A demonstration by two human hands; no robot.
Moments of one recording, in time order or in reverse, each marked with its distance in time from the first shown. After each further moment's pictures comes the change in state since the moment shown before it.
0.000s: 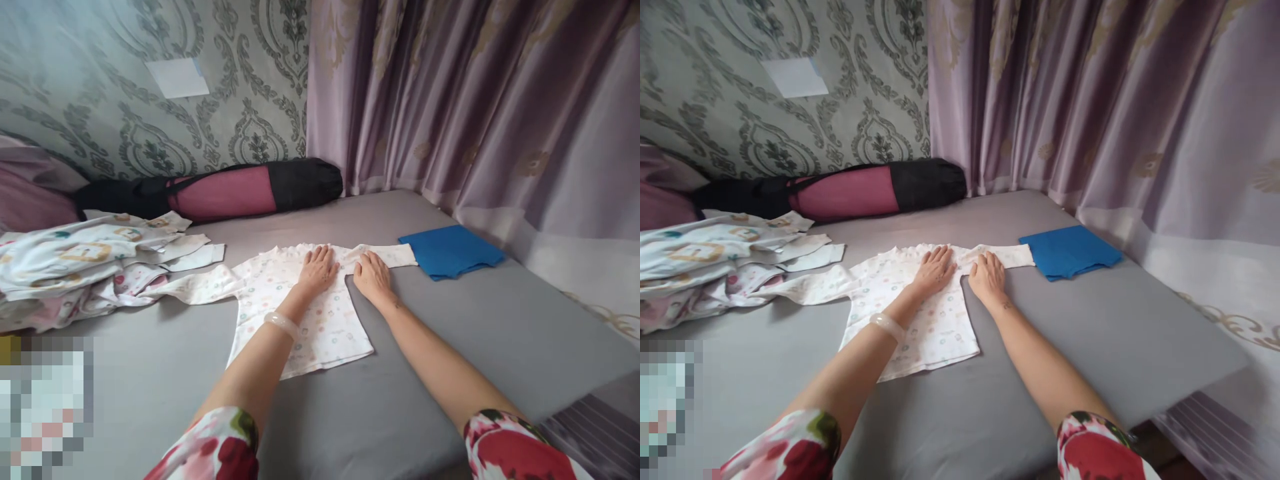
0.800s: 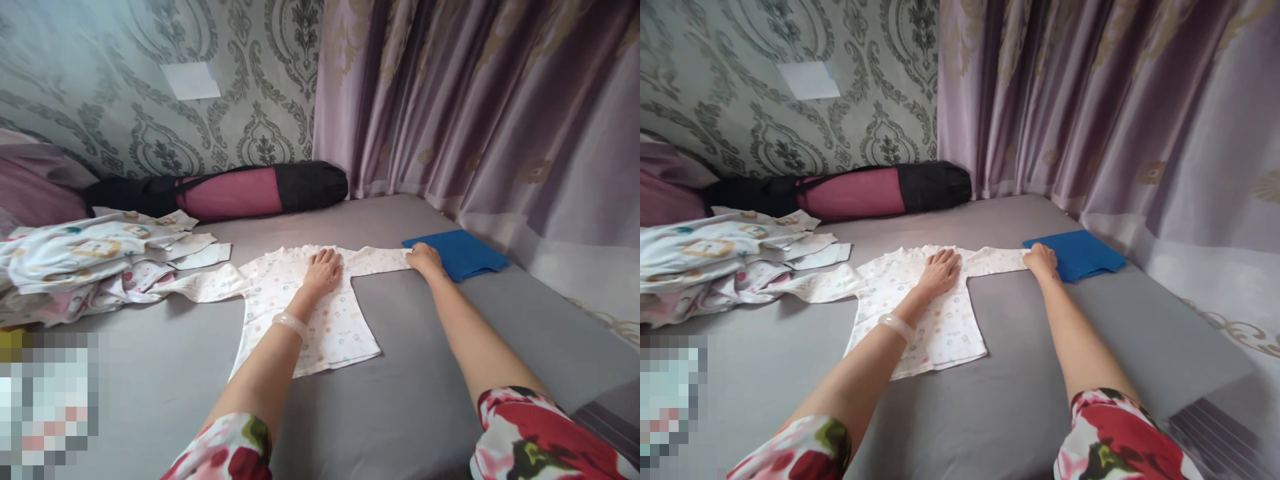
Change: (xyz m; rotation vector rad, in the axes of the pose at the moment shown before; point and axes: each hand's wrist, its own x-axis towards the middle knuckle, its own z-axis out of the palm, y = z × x) left_hand -0.001 -0.006 0.003 -0.026 0.077 0.044; right_hand 0.079 0.120 -0.035 -0.088 -0.241 0.458
